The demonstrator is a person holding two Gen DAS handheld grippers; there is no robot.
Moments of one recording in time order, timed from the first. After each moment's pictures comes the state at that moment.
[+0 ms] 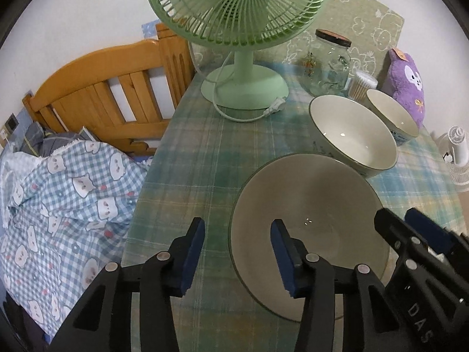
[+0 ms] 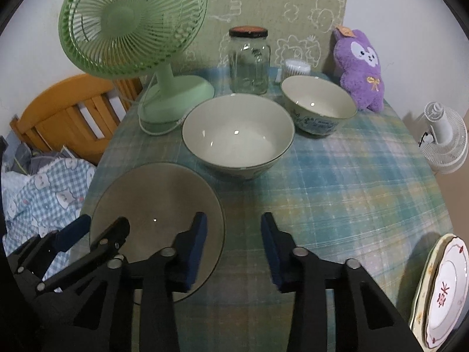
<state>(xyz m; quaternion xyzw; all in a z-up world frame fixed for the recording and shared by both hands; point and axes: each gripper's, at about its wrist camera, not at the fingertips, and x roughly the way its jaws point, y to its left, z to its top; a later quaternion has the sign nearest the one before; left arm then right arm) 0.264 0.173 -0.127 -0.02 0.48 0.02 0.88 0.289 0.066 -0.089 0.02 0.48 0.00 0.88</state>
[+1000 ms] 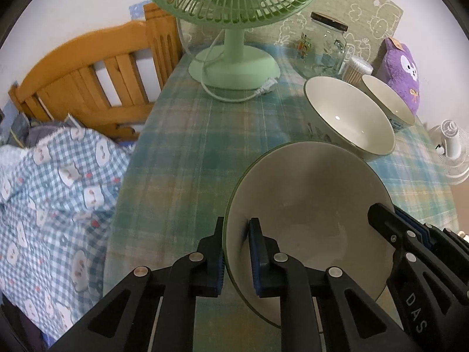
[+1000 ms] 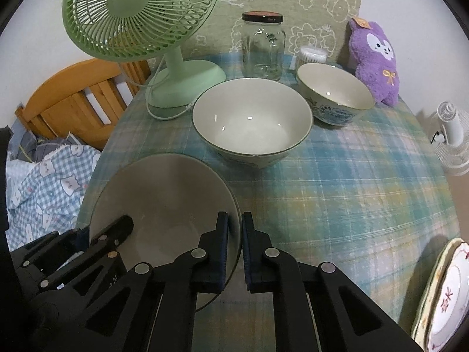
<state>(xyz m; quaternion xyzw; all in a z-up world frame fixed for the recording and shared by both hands) 0.268 0.175 -0.137 -0.03 0.52 -0.01 0.86 0.293 0.072 -0.098 0.01 0.50 0.02 0.87</state>
